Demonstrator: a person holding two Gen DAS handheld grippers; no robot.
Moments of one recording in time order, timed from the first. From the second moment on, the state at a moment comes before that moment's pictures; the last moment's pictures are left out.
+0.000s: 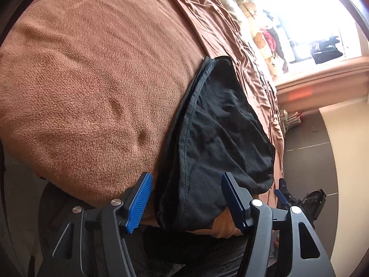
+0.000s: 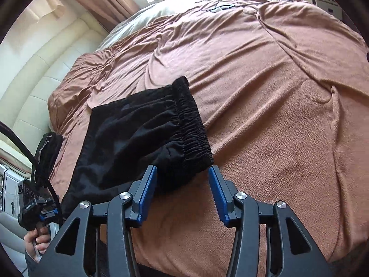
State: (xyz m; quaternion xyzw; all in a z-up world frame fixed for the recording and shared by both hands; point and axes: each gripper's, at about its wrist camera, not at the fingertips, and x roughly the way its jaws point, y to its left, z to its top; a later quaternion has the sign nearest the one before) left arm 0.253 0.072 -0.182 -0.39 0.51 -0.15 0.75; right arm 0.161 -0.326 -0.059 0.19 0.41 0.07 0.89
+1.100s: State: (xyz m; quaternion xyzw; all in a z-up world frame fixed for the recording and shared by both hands) left arm 0.258 0.077 -0.203 -0.45 0.50 -0.18 0.72; right arm 0.192 -0.145 -0.105 0.04 0.48 0.14 0.86
